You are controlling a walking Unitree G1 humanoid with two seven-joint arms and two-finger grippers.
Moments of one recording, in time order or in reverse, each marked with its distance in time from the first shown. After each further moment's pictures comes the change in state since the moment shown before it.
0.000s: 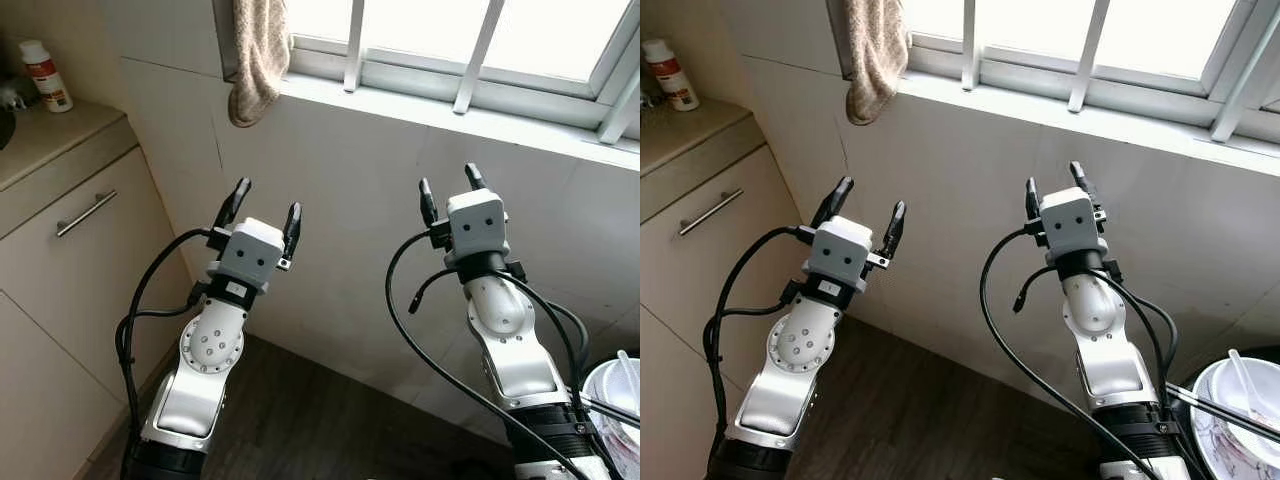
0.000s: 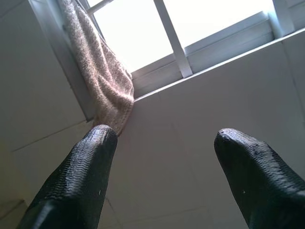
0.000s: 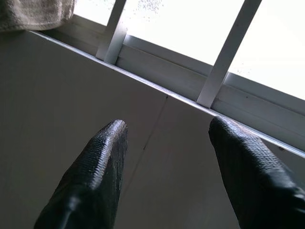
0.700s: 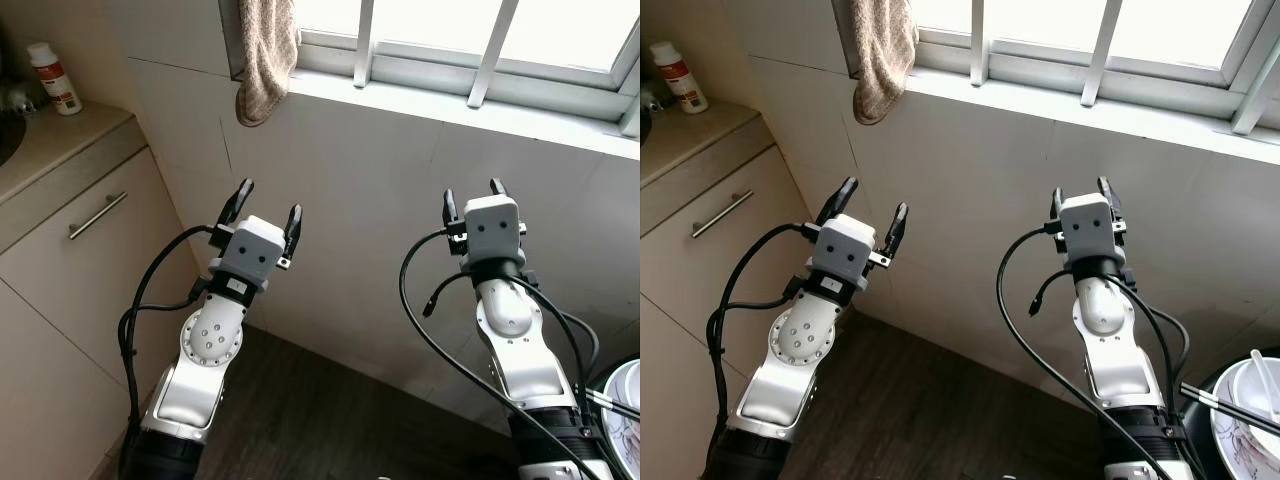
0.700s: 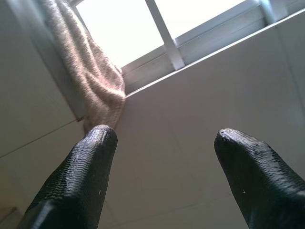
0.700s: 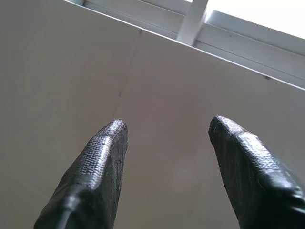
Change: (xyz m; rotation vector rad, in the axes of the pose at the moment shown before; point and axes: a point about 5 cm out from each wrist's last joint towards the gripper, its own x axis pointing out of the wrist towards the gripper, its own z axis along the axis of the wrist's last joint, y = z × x) left arm 0.009 -0.002 -0.005 -0.003 0.001 -0.046; right arm -0.009 -0.011 -0.020 -0.024 0.124 -0.092
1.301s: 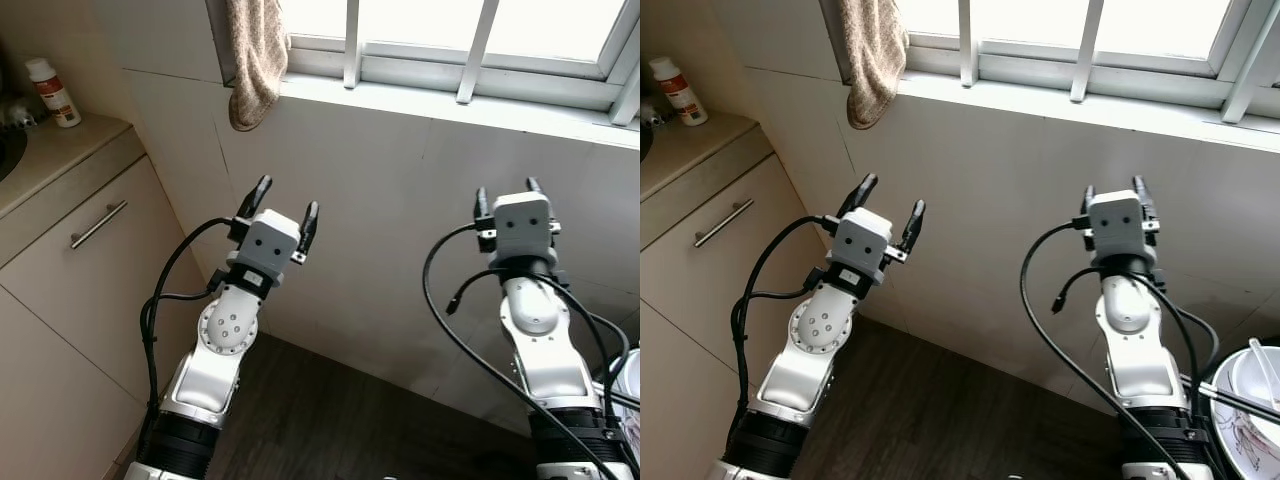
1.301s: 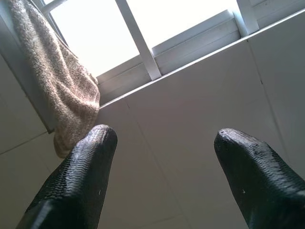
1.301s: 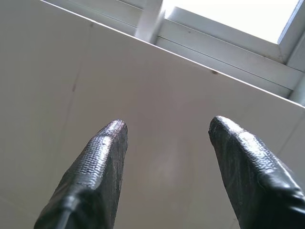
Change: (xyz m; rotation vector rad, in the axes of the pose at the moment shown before) left arm 0.011 -0.013 -0.001 -0.050 -0.015 -0.034; right arm 0.005 -0.021 0.002 -0.060 0.003 -0.053
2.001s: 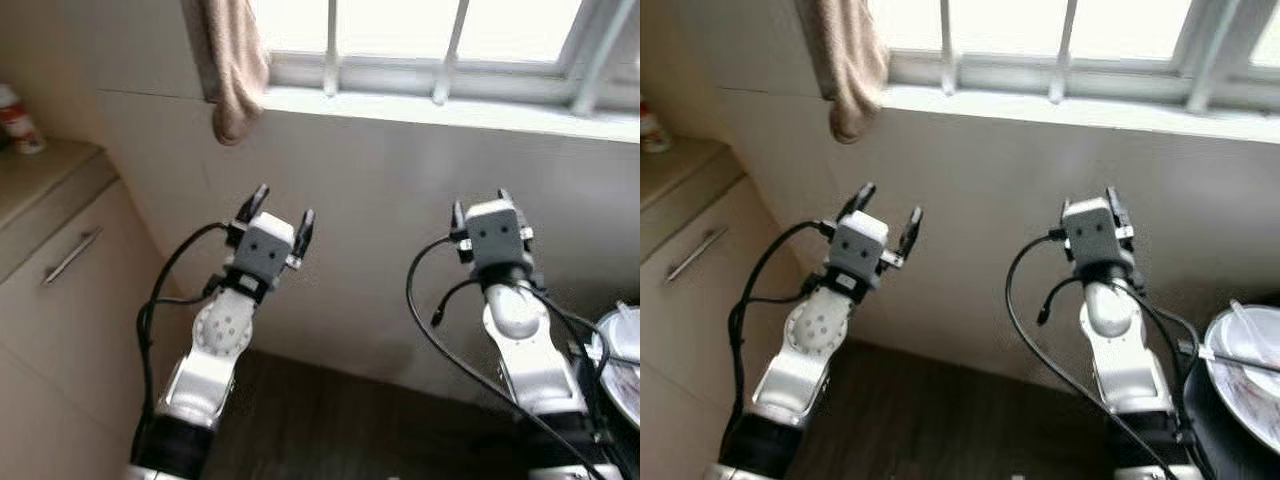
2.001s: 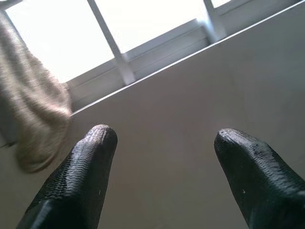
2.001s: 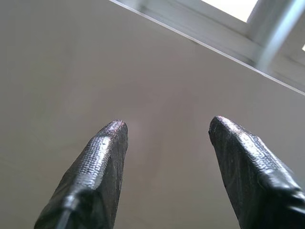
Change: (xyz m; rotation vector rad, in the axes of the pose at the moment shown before) left arm -0.006 0.005 -0.011 -0.012 0.046 0.003; right arm -0.006 0.015 -0.008 -0.025 0.072 0.068
